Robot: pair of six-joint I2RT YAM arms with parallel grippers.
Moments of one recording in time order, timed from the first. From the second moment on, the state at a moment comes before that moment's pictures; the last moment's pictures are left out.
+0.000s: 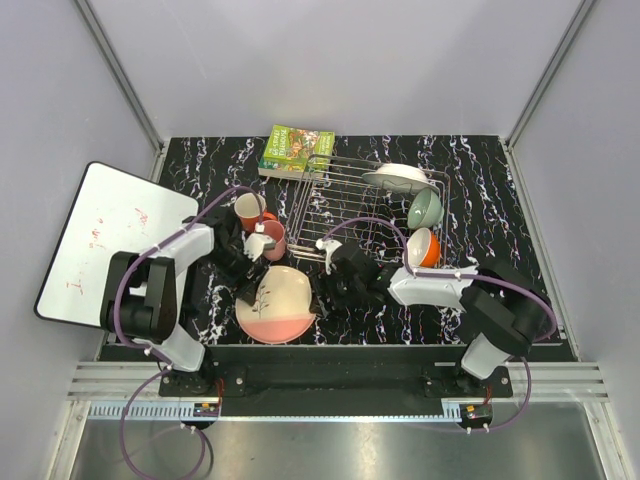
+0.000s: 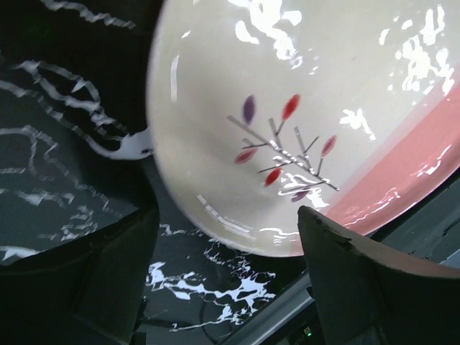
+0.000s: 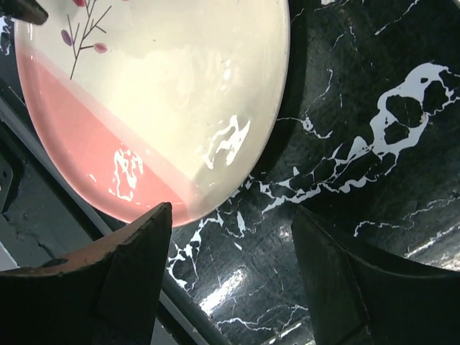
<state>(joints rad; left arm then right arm) -0.15 1.58 0.91 -0.87 0.40 0.61 0.93 1.62 0.80 0.02 -0.20 0.46</state>
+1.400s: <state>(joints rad) -0.22 1.49 1.02 -0.94 0.47 0.59 0.93 1.70 0.86 0.01 -0.25 0.39</state>
